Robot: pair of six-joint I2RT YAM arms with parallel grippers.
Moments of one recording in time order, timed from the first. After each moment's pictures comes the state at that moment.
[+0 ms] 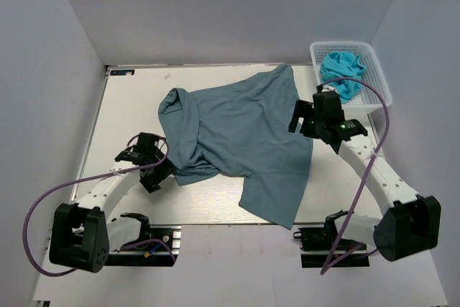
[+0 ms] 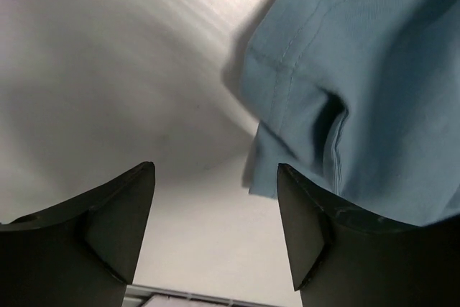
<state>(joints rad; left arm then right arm) -0.20 1.11 0.57 -0.68 -0.06 -0.91 0.32 1.23 1.00 -0.55 0.11 0.42</state>
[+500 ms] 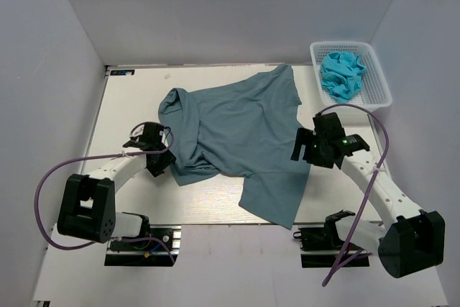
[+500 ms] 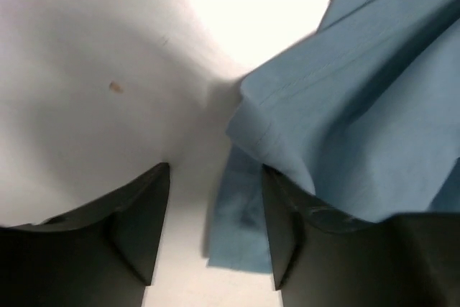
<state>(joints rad) -0.20 1.32 0.64 -0.49 -0.15 -0.90 0.32 1.09 0.84 -0.76 0.02 0.46</state>
